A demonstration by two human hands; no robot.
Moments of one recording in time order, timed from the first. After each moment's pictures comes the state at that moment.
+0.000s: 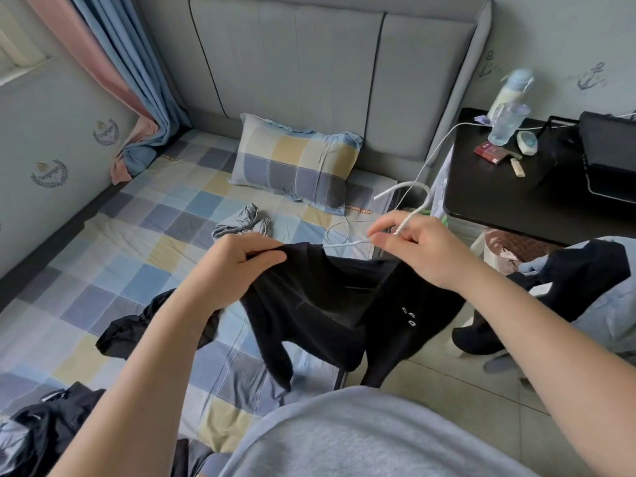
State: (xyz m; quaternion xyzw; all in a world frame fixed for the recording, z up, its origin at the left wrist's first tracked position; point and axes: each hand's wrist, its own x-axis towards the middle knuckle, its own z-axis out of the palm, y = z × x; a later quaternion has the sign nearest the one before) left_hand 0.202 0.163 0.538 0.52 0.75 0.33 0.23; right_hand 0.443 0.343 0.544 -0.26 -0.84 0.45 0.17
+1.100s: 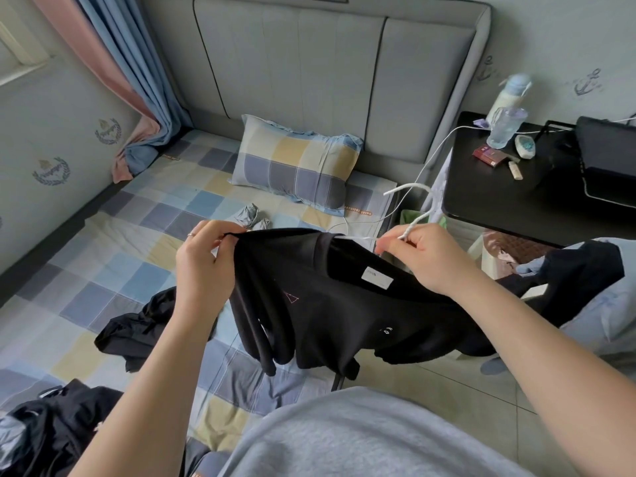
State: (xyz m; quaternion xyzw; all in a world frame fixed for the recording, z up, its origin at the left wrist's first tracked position) left_hand 0.197 0.146 0.505 0.37 0.78 0.50 0.01; right_hand 0.452 0.336 0.535 -0.34 -0.83 0.42 0.14
